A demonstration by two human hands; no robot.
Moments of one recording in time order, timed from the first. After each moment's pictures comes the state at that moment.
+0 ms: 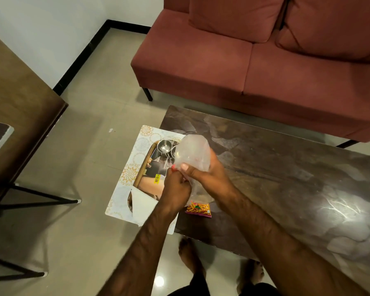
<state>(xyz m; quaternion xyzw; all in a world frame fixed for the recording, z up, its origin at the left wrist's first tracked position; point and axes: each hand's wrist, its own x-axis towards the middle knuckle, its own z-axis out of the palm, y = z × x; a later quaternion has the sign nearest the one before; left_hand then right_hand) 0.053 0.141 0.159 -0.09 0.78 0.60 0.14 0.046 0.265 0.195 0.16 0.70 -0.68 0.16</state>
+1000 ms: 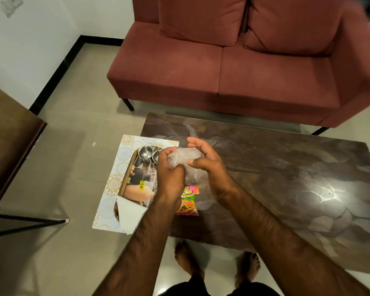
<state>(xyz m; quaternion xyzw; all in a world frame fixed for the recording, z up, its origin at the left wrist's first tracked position) 0.050 0.206 0.217 -0.19 0.63 0.74 0.08 0.065 0.317 0.230 0.15 0.62 -0.77 0.11</state>
